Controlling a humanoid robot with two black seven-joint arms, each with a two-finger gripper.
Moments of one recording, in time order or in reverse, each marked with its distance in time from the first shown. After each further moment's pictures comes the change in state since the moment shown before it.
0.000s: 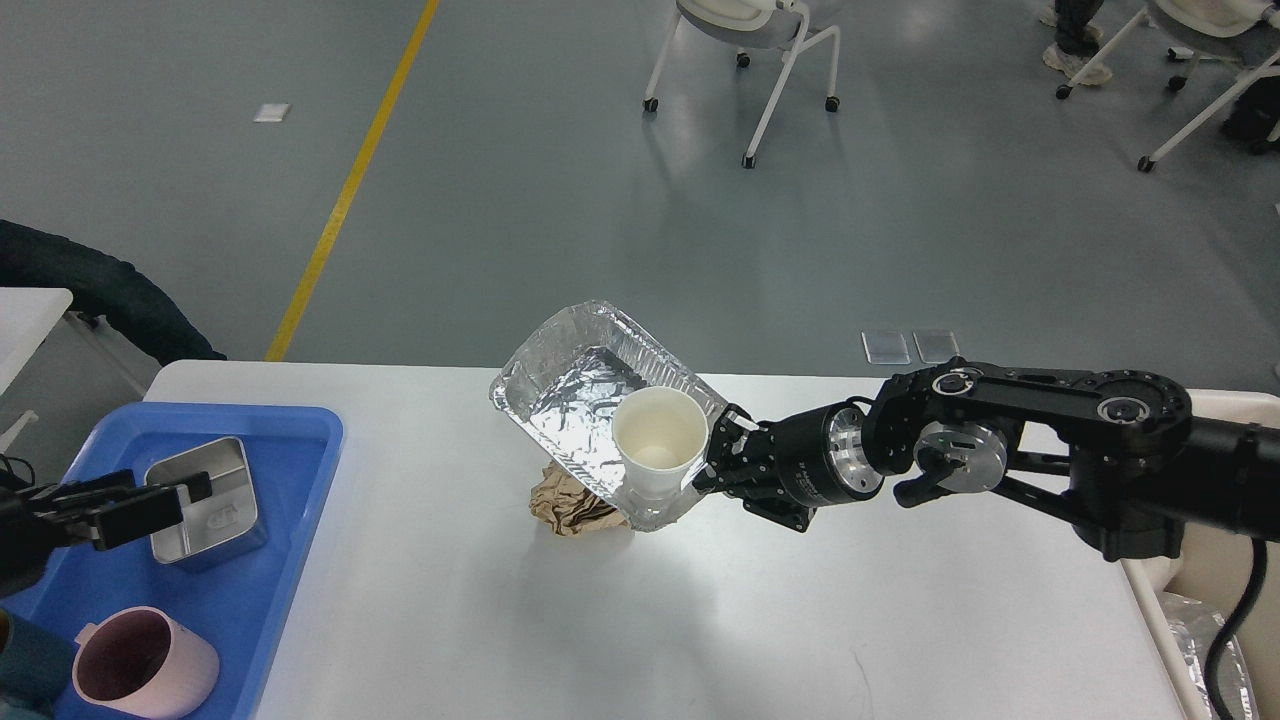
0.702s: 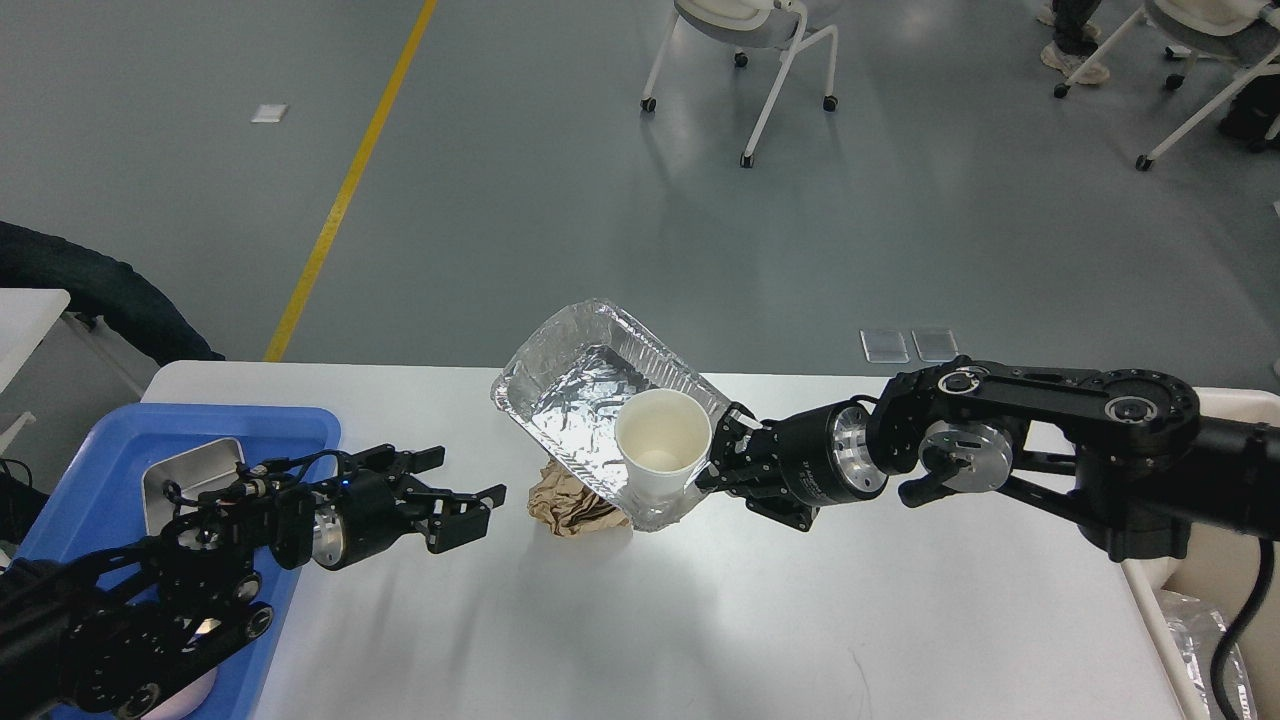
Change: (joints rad) left arm -0.204 -0.690 0.052 0.400 0.559 0.000 0.027; right arm 0.000 -0.008 0.002 0.004 -0.001 0.000 0.002
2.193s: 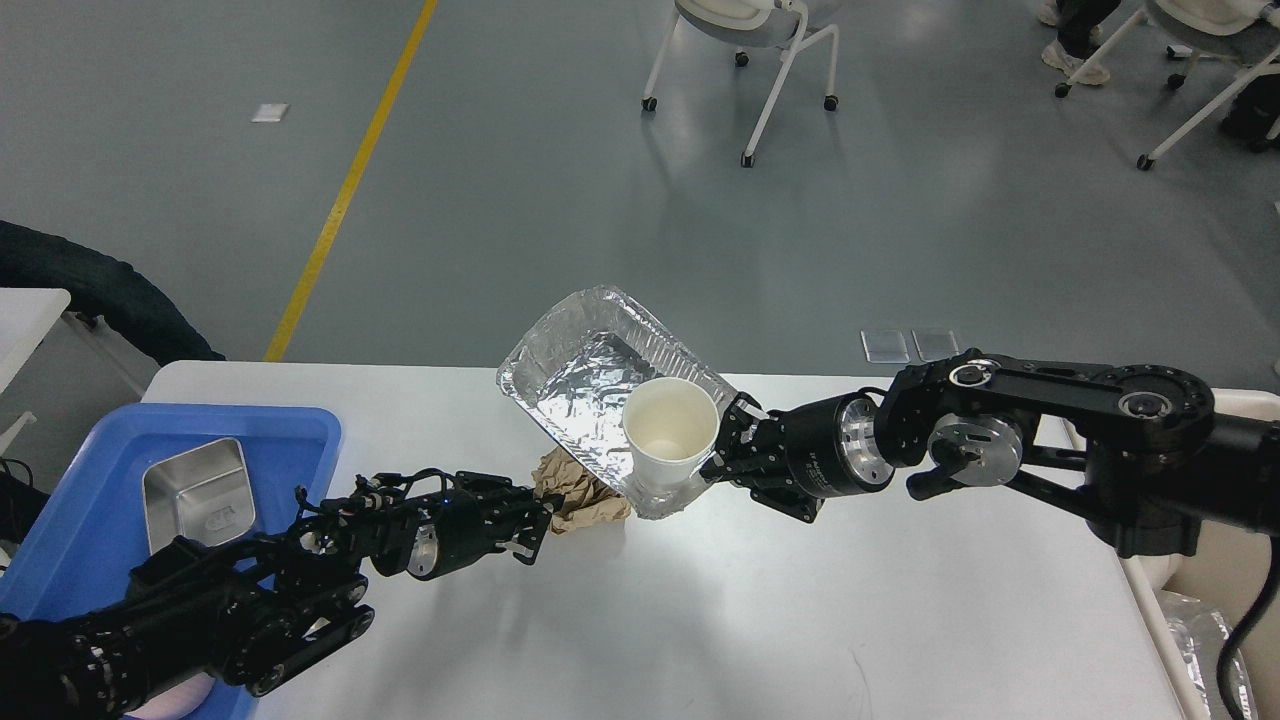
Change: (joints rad) left arm -0.102 -0.148 0.220 0.223 -0.042 0.102 -0.055; right arm -0.002 -0.019 0.018 0.005 -0.002 0.000 0.000
